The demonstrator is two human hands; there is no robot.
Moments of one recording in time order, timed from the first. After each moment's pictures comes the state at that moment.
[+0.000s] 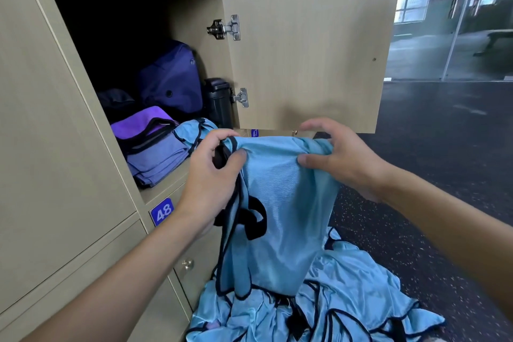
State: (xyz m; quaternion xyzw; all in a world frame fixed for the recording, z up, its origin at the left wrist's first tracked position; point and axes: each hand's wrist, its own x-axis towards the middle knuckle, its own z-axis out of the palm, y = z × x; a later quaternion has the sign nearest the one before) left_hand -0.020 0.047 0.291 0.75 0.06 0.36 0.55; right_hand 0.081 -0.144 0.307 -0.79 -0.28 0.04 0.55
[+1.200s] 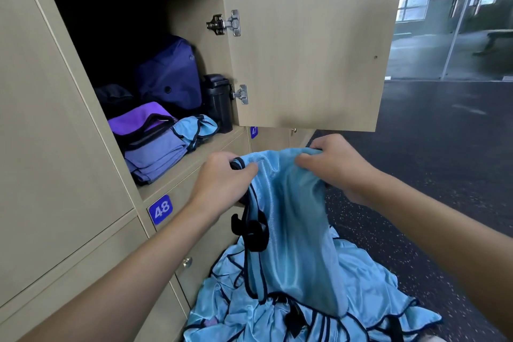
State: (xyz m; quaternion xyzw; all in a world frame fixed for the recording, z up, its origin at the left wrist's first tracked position) left_hand -0.003 0.053 0.281 0.84 0.17 0.21 0.47; right_hand 0.080 -0.123 0.297 -0.84 -0.19 0.04 0.50
